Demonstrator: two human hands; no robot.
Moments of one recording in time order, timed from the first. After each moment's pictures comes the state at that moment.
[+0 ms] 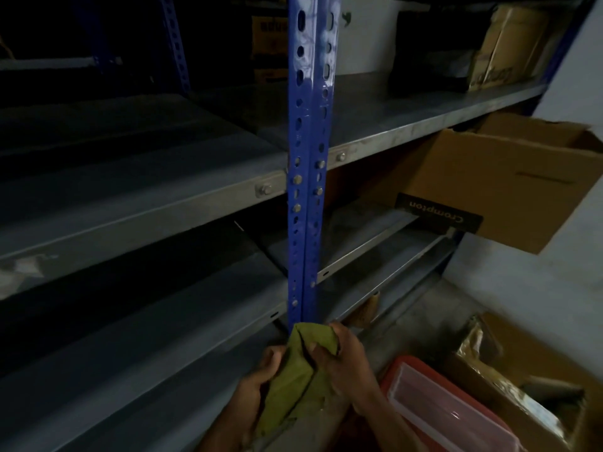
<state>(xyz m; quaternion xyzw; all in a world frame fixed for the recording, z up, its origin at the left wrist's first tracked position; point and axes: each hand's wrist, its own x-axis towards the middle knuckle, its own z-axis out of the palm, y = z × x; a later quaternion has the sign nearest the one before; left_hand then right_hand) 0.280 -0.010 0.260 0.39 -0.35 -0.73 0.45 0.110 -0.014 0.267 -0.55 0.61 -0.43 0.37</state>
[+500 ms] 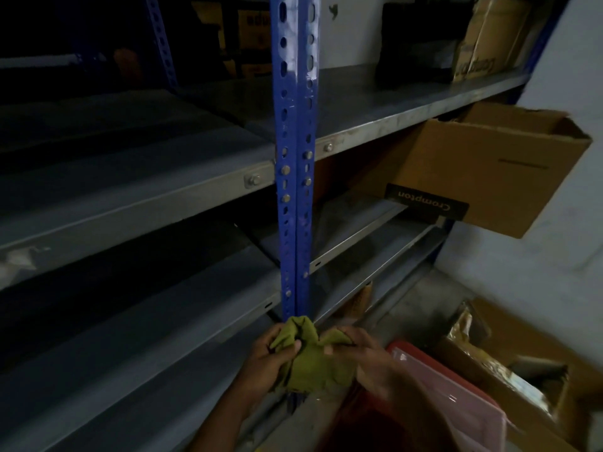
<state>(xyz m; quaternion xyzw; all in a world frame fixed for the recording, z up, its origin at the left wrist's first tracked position) 0.272 -0.020 0.262 0.43 -0.48 -0.64 0.41 0.070 0.008 0.276 -0.42 0.48 -0.42 0.65</state>
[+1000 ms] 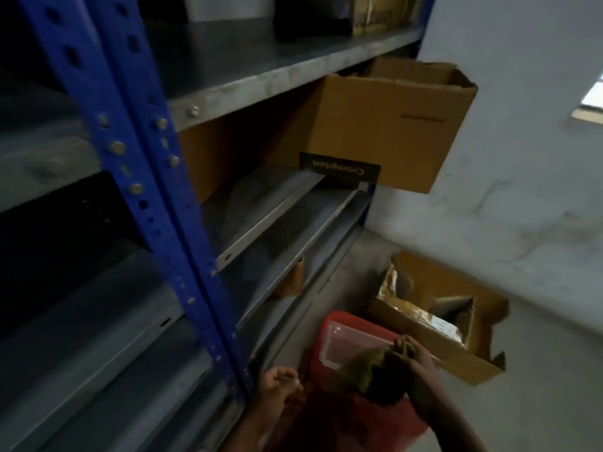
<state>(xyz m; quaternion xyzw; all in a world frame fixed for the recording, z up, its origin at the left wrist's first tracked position) 0.142 -0.005 0.142 0.53 -0.41 -0.72 0.18 -0.105 0.102 0.194 -0.21 0.68 -0.55 0.43</state>
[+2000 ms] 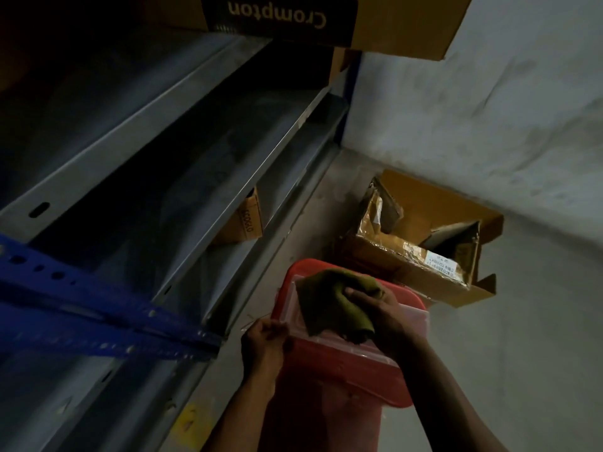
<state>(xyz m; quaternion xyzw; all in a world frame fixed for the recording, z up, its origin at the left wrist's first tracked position) 0.010 -0.047 -0.037 0.62 -0.41 -0.63 0.23 -0.192 0.029 0.042 -0.16 0.60 -0.57 0.53</state>
